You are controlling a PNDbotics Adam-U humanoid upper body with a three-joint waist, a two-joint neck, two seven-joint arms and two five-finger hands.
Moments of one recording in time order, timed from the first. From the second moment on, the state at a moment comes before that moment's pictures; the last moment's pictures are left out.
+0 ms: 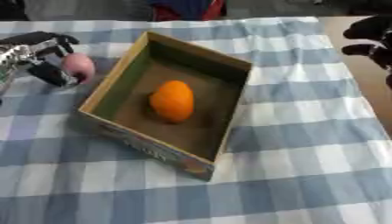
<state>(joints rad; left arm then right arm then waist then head) -1.01 0.58 -0.13 -1.10 -0.86 0.16 -0.59 -0.48 -0.44 -0.09 -1.93 -0.23 0.04 0.04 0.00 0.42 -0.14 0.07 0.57</state>
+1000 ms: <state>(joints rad) -1.01 0.57 -0.13 -1.13 -0.85 0.18 -0.57 -0.47 -0.44 -0.09 -1.92 -0.22 0.05 0.04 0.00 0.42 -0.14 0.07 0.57</state>
